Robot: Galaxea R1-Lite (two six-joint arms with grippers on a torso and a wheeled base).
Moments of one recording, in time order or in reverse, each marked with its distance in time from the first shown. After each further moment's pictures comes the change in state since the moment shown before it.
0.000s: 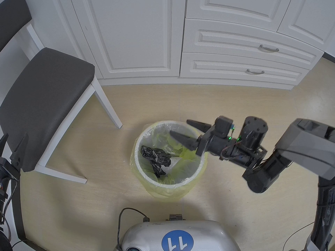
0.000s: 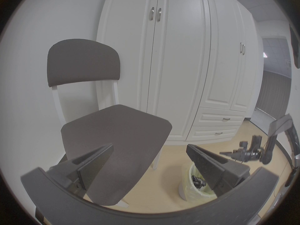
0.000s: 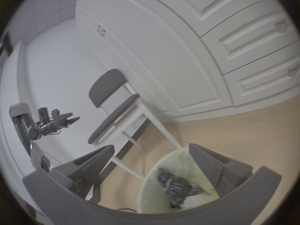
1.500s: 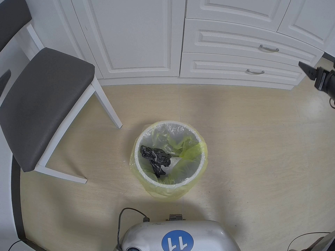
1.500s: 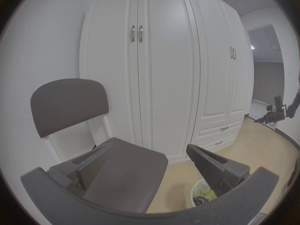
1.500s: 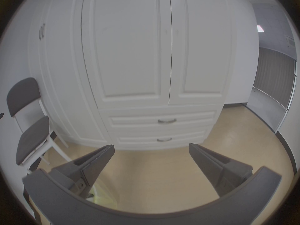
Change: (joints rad) left arm -0.178 -0.152 -0.597 0.635 0.135 0.161; right arm -0.445 -0.948 -0.007 0.982 -0.570 -0.241
